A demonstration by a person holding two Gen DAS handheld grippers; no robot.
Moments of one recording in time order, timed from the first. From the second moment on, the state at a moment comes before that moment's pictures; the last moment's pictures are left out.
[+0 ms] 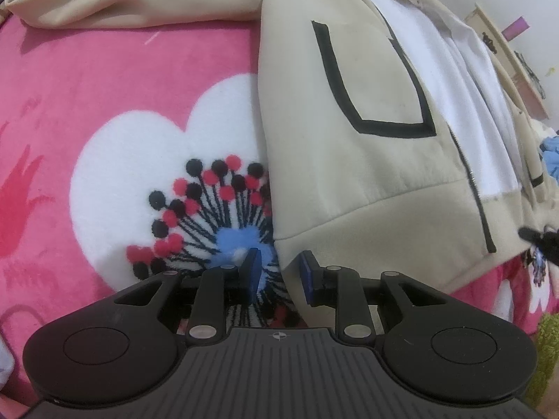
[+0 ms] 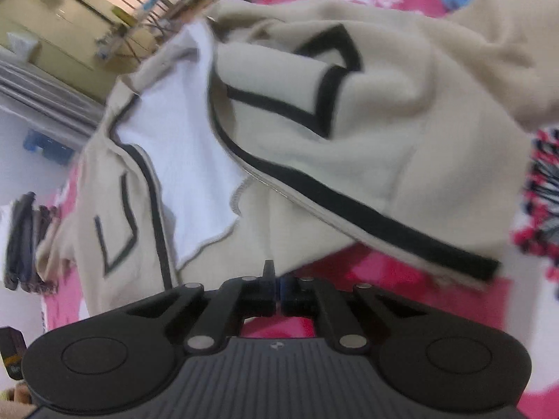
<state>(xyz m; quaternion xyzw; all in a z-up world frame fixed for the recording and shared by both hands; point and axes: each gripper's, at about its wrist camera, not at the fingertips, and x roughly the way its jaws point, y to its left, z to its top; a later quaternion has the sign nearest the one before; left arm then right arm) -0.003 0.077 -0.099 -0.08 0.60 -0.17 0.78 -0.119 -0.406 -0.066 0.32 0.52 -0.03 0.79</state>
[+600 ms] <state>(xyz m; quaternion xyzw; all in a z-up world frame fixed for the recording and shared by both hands) -0.005 0.079 -0.098 -0.02 0.59 -0.20 0.78 -0.138 -0.391 -0.012 0.15 0.53 0.09 0.83</state>
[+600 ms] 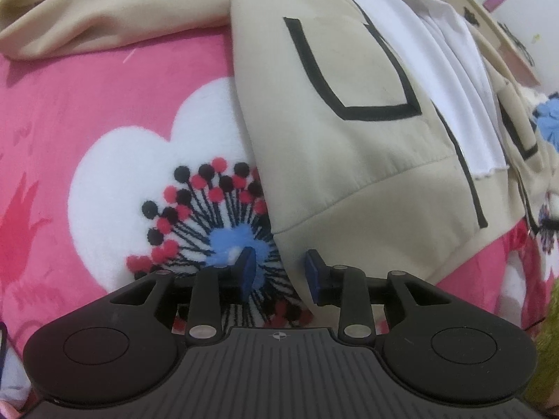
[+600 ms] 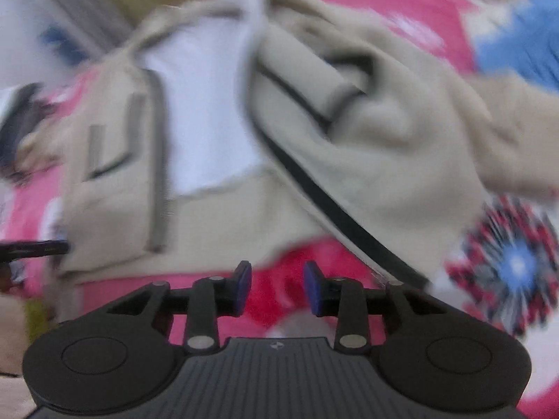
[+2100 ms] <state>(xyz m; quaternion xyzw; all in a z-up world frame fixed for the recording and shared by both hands) 0.069 0.062 -0.018 0.01 0.52 -0.18 0.83 0.075 -0.334 0.013 0.25 0.49 0.19 0.81</state>
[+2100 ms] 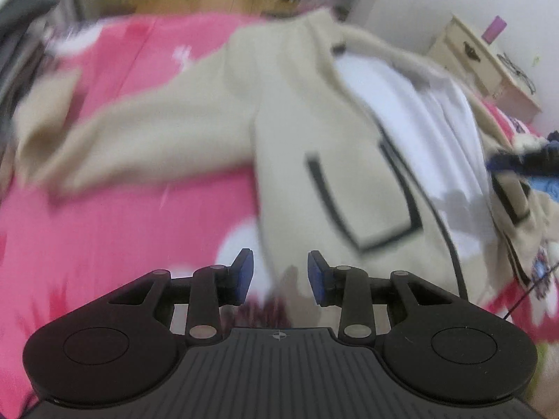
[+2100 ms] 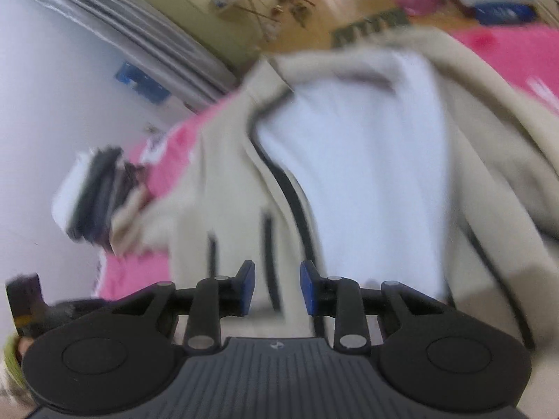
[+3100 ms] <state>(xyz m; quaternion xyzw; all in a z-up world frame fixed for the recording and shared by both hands) 0.213 -0.041 -0.101 -0.02 0.34 -0.25 0.90 0.312 -0.286 -0.051 0.13 0.42 0.24 0.86</state>
